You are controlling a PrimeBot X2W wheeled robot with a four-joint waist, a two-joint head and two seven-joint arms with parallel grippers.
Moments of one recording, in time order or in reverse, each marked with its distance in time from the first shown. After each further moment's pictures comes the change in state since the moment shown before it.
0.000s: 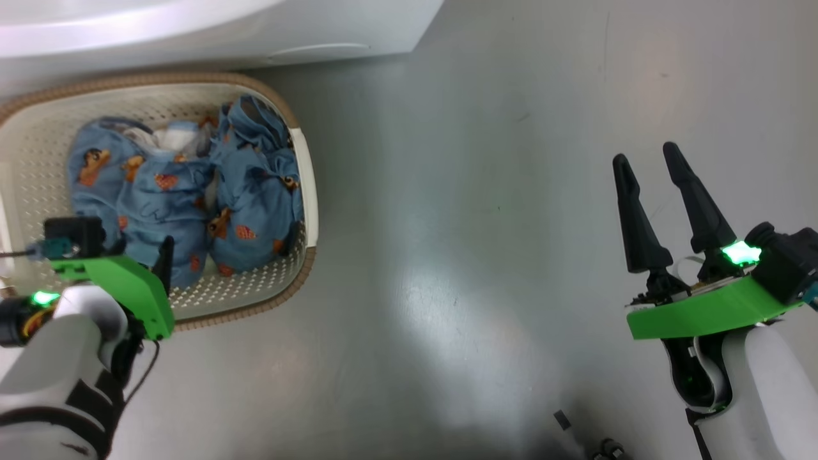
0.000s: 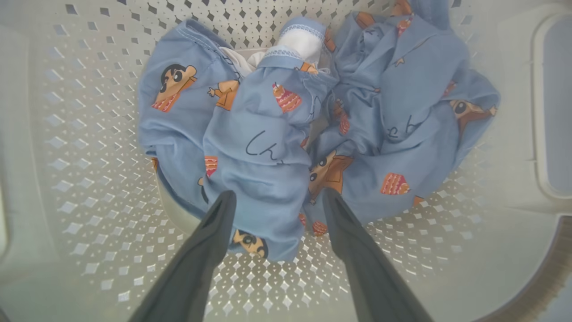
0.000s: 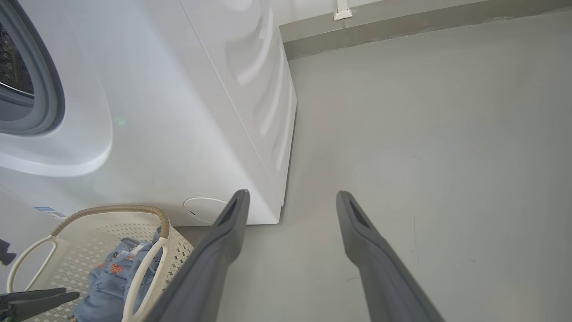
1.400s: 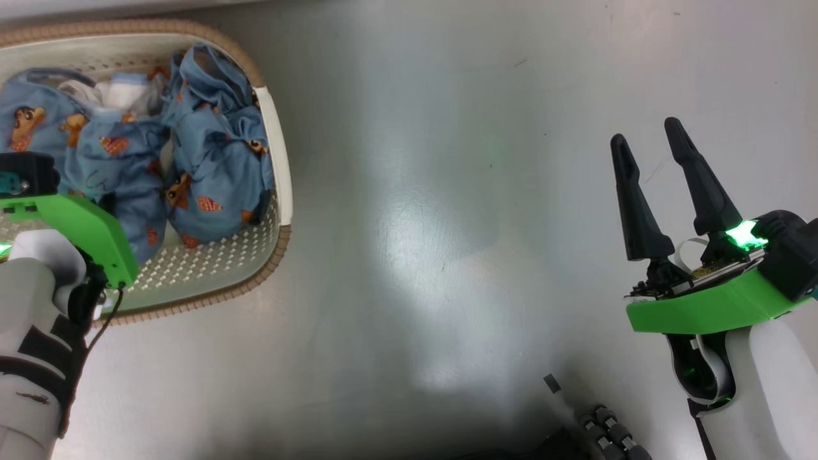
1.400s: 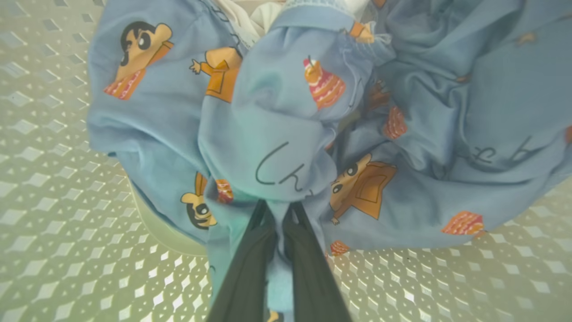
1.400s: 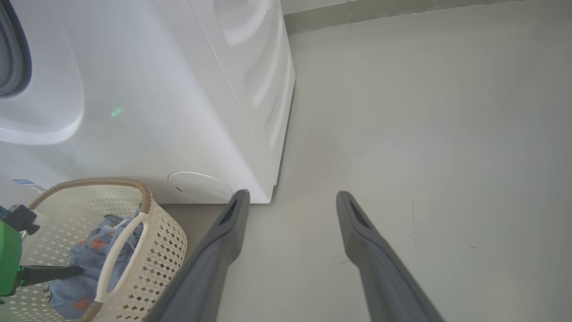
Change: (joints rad) left arm -0.172 0.048 -0.106 0.066 -0.127 0.000 0.120; right arm -0.021 -0.006 0.016 -0.069 -0.034 0.000 -0.003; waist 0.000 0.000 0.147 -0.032
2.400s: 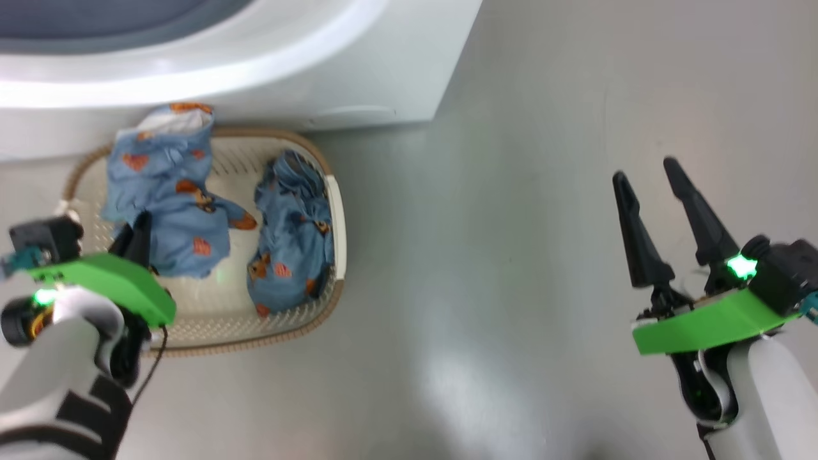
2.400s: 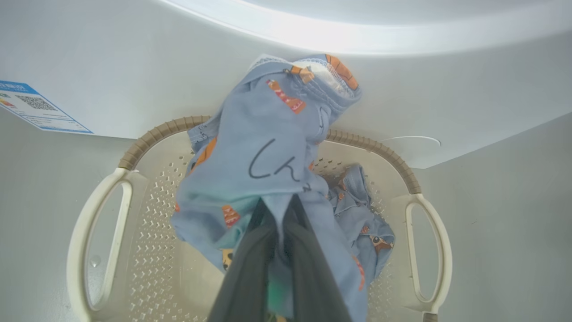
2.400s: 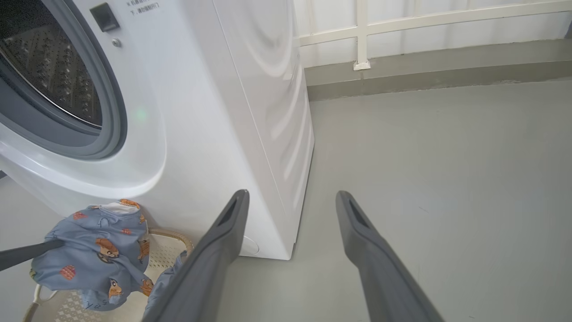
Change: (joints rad) left arm 0.226 -0.020 0.170 -0.238 -0.024 0.002 -0.208; right arm 0.039 -0.034 0.000 0.074 0.005 0.000 0.000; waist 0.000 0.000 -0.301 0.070
